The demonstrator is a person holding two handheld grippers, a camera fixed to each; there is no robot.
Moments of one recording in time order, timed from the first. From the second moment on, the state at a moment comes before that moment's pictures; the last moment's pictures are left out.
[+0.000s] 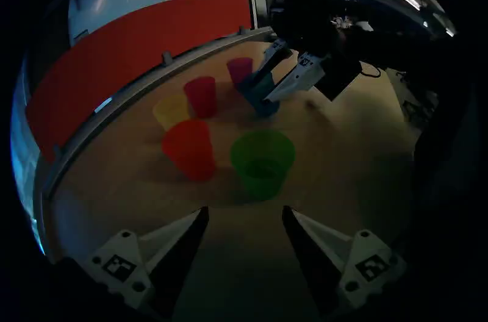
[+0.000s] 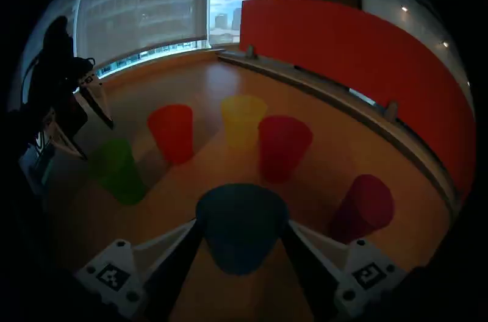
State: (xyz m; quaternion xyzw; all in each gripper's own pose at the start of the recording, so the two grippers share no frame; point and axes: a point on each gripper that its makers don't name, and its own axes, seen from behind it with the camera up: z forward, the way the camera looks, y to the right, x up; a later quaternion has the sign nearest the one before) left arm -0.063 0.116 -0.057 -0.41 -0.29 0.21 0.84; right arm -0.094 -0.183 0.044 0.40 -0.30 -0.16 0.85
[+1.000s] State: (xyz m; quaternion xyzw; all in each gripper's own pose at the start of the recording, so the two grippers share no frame) left arm -0.051 0.120 -0.069 -0.41 -0.28 0.20 0.84; right arm -0.082 -0.155 0.017 0.38 -0.30 -0.16 0.86
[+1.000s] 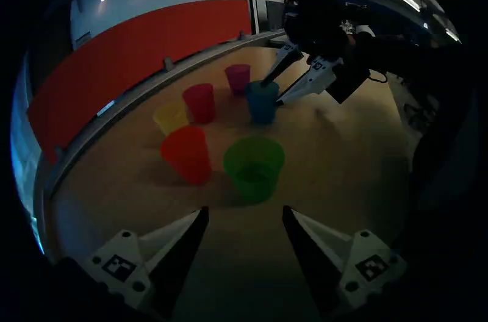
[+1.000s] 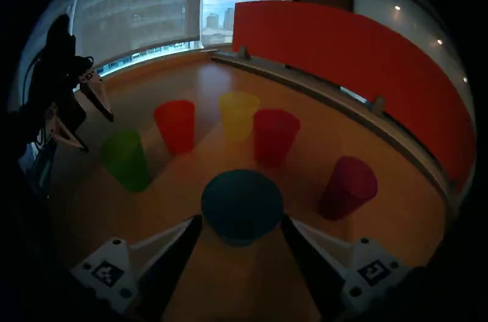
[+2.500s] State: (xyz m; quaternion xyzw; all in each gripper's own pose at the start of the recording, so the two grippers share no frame) left arm 0.054 0.072 -0.047 -0.24 -0.10 0.03 0.97; right arm 0.022 -0.047 -0.038 0.19 -0.15 -0.07 0.97
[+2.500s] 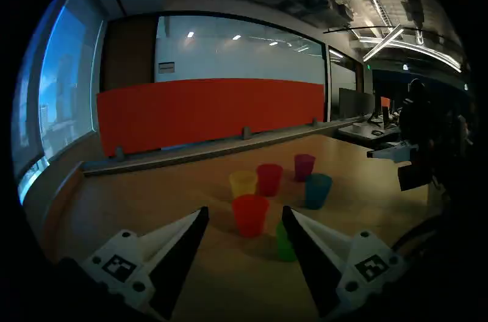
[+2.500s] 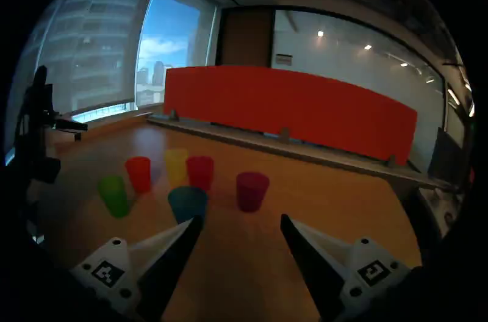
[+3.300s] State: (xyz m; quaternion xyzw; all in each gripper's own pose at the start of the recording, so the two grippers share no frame) left arm 0.084 0.028 -0.025 -0.10 -0.02 0.01 0.99; right arm 0.078 0.001 -0.035 0.03 -0.02 -0.02 1.00
